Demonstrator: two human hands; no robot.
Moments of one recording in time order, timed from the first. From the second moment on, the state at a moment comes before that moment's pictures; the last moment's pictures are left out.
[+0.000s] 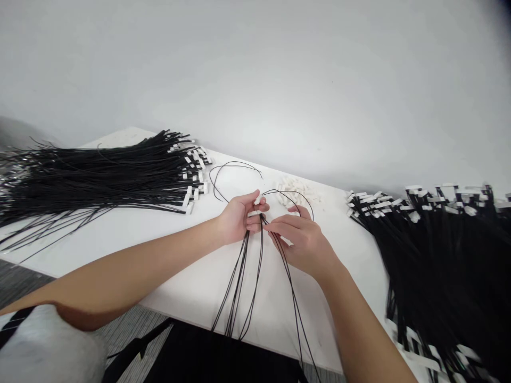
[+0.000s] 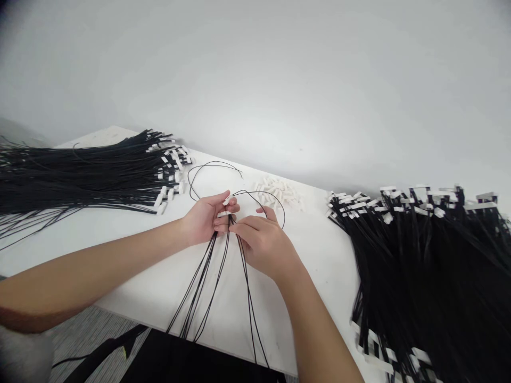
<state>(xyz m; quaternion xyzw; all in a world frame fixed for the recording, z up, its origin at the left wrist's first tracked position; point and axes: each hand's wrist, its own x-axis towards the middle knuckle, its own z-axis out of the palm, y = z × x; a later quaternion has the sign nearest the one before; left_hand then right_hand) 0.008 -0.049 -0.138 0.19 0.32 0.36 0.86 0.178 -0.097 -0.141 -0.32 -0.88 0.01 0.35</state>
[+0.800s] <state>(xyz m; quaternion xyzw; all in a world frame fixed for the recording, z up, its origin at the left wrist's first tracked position) 0.007 -0.049 -0.140 0.24 0.35 0.36 0.83 0.208 -0.077 -0.109 -0.42 -0.28 0.34 0.80</state>
